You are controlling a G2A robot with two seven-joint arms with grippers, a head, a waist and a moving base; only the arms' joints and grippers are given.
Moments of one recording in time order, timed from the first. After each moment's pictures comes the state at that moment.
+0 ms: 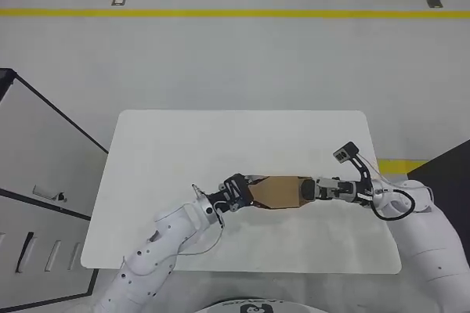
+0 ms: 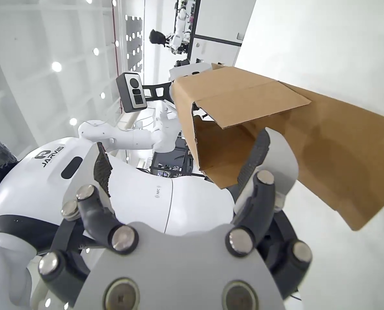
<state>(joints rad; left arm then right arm) 1.51 -1.25 -1.07 -1.77 1.82 -0.44 0.18 -1.35 -0.95 1.31 -1.34 0.67 -0.42 1.40</state>
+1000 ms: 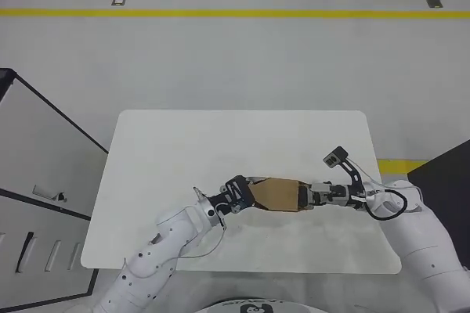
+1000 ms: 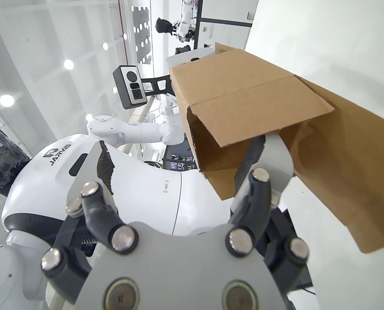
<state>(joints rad) 1.51 -1.24 -1.04 -1.78 1.80 -0.40 0.16 -1.33 -0.96 1.25 -1.32 0.71 -0.39 1.43</state>
